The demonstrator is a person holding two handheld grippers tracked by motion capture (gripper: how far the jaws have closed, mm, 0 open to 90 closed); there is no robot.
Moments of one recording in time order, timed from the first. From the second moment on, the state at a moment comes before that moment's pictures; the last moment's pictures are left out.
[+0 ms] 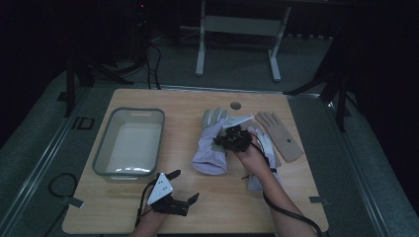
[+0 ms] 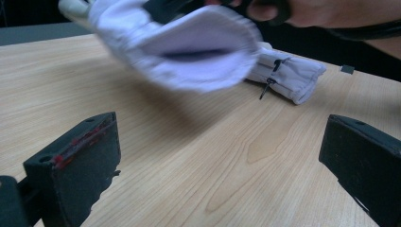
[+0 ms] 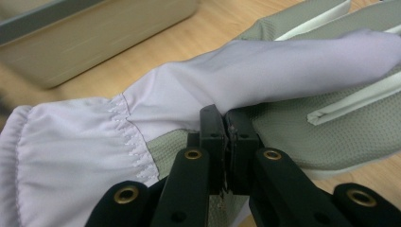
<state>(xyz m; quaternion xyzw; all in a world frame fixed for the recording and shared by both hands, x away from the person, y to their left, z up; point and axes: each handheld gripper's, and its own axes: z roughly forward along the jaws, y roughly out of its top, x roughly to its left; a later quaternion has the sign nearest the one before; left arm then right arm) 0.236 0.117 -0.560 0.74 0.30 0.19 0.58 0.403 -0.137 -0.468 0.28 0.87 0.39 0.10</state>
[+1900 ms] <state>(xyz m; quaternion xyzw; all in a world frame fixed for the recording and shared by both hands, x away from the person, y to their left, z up) 0.236 0.116 -0.560 0.74 0.30 0.19 0.57 0.371 -0.258 -0.471 0.30 0.86 0.39 0.12</state>
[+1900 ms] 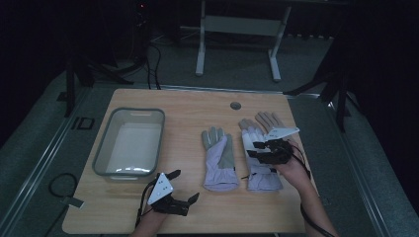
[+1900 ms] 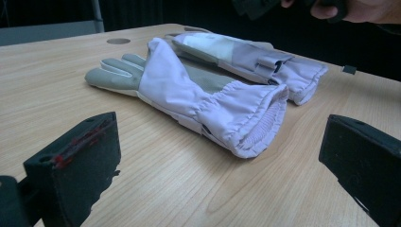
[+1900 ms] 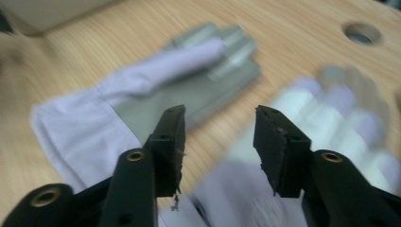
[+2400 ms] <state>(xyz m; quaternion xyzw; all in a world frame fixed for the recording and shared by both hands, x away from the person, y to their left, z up) 0.236 0.116 -0.560 0.74 0.30 0.19 0.57 0.378 -0.288 -0.523 0.33 0.88 0.32 0.14</state>
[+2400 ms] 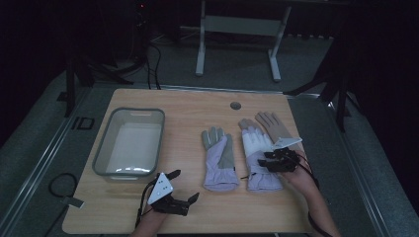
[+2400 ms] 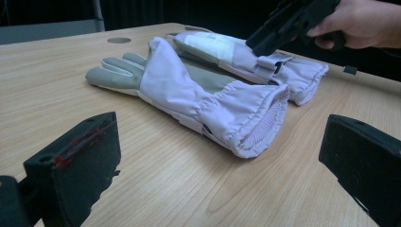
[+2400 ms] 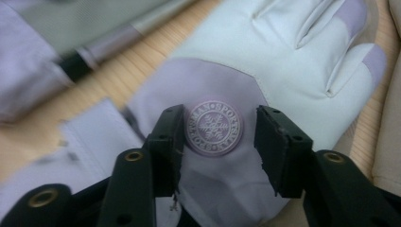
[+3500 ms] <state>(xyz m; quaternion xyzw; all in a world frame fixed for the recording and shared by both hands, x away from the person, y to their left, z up) 0.236 0.116 -0.560 0.73 0.31 0.20 0.57 0.353 -0.292 -0.465 0.37 0.82 0.40 0.15</state>
